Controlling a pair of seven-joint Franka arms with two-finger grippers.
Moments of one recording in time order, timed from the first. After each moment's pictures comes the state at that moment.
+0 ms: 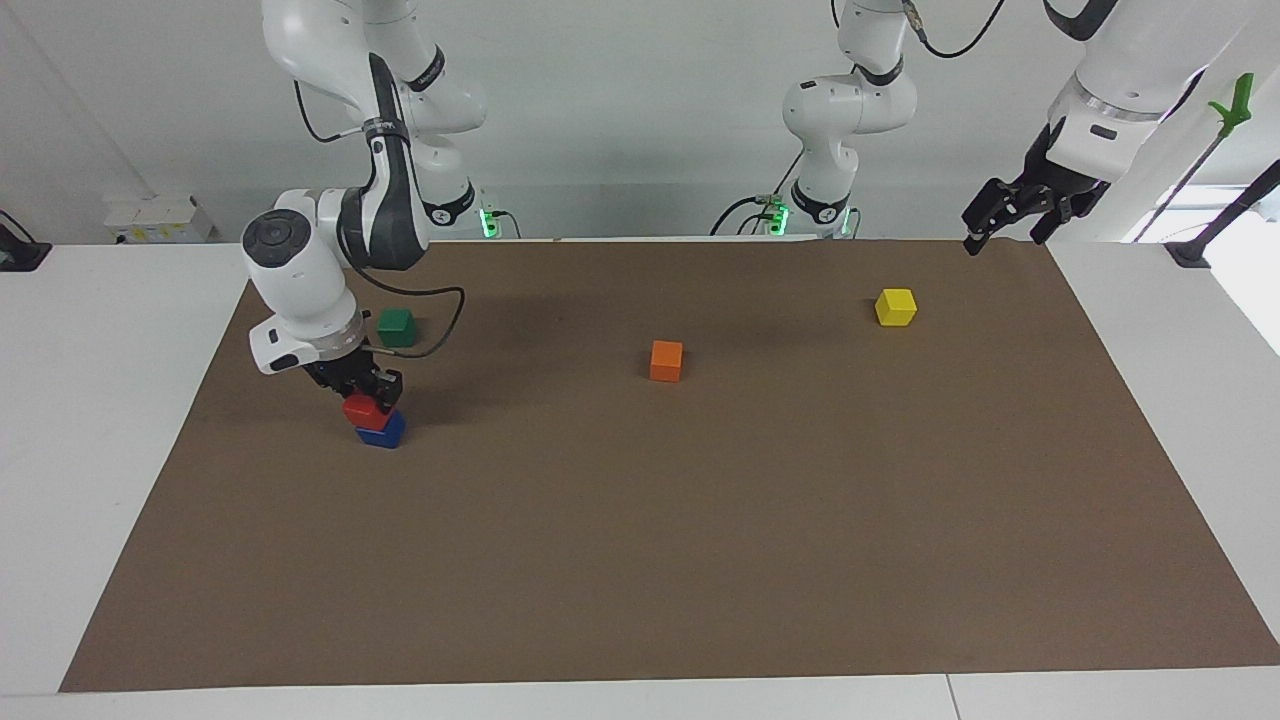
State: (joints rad) left arm 0.05 -0.05 -0.07 -1.55 -0.02 1.47 -0.15; right arm 0.05 0.12 -0.07 -2.12 -0.06 2.24 0.32
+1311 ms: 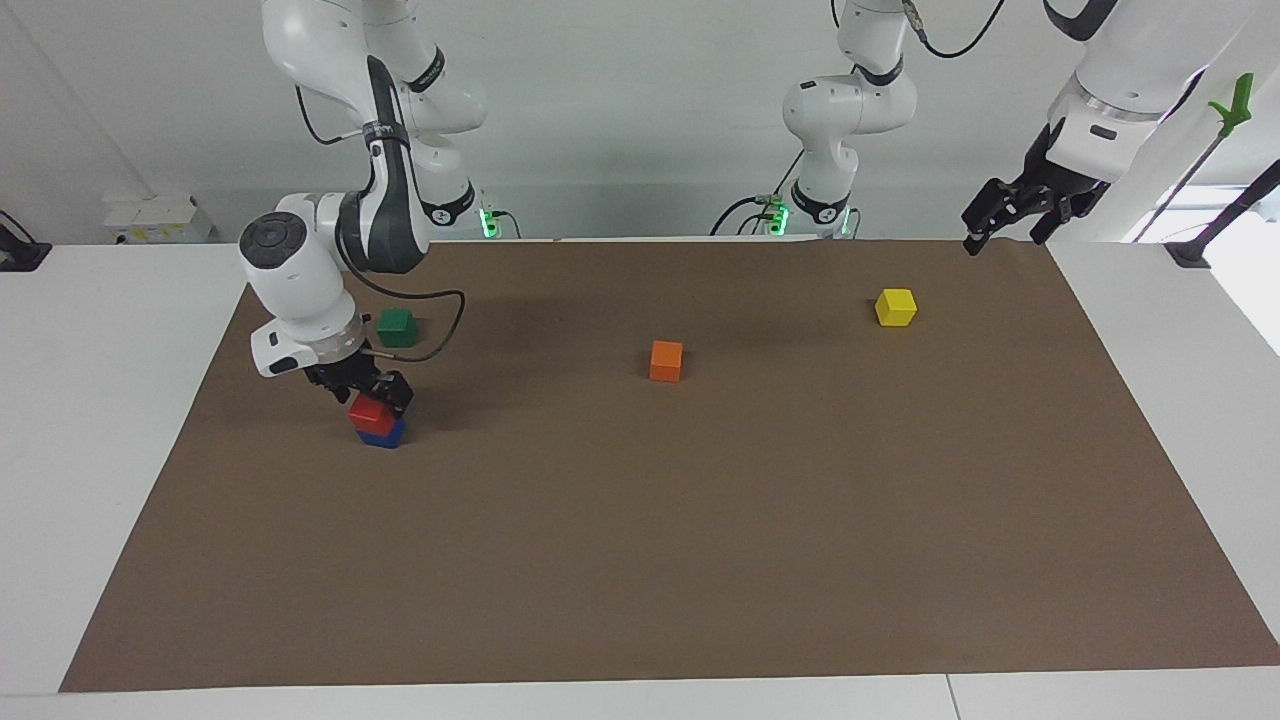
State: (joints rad) left arm 0.05 -0.05 -0.07 -1.55 -0.02 1.47 -0.15; right arm 0.05 0.12 -0.07 -2.11 -0.02 2.26 0.32
